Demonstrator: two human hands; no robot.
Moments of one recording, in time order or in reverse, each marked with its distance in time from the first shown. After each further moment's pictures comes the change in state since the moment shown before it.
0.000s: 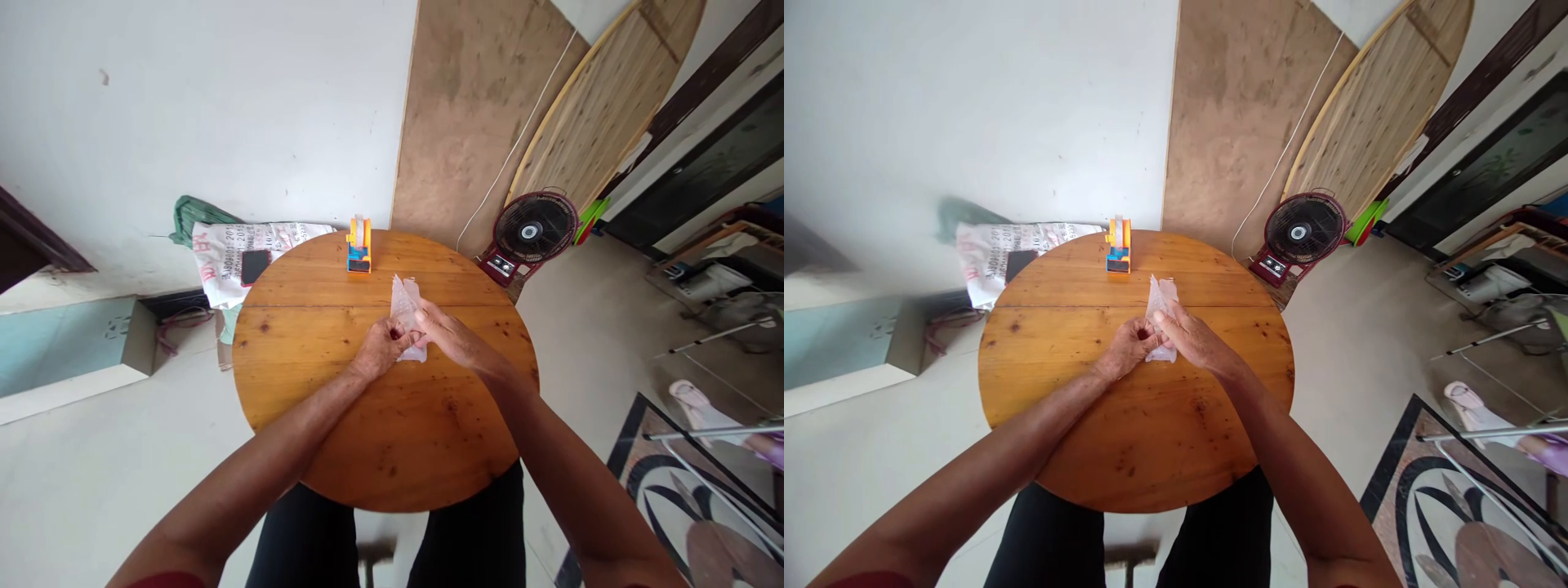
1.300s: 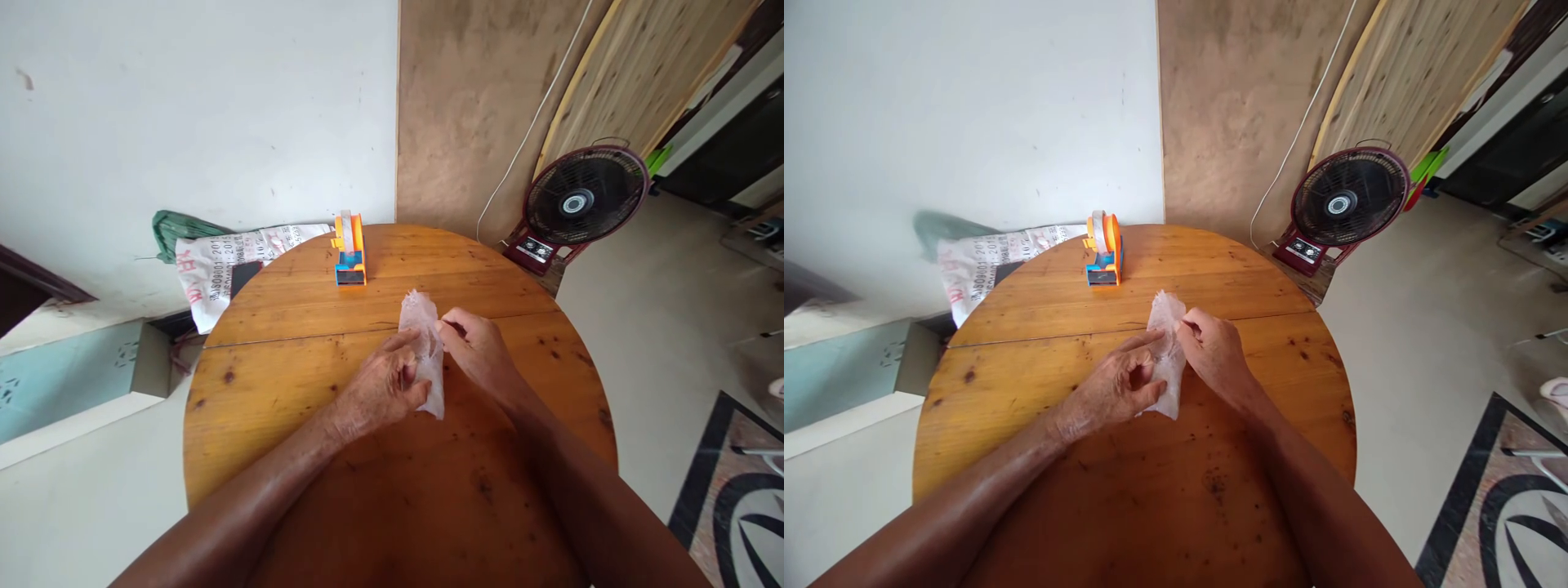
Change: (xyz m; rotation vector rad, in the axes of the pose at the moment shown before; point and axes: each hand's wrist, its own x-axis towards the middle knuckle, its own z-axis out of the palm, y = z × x) left_hand 0.019 0.021 -0.017 0.396 -0.249 0.181; right_hand 0.059 0.066 0.004 0.012 0.330 -0.031
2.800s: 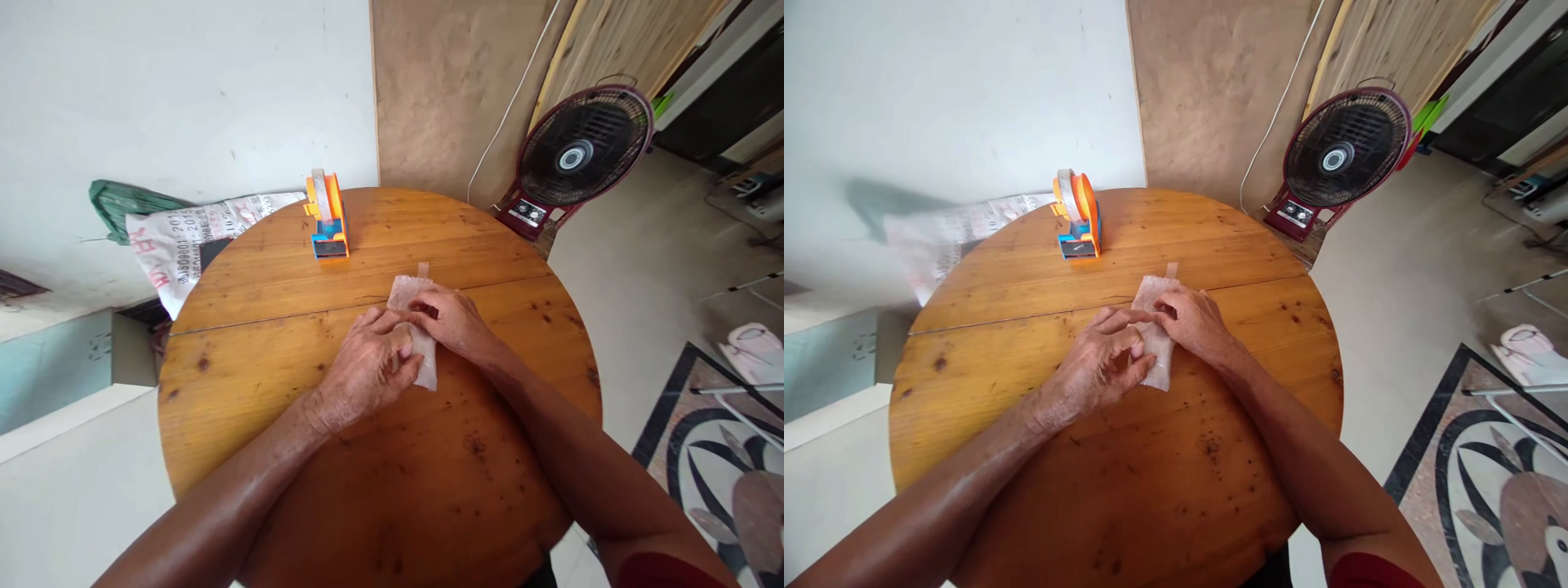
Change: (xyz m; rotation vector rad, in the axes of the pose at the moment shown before) left_hand -0.002 -0.005 -0.003 0.325 0.083 0.351; right_hand 0.012 0.028 0.026 -0.216 -0.178 -0.162
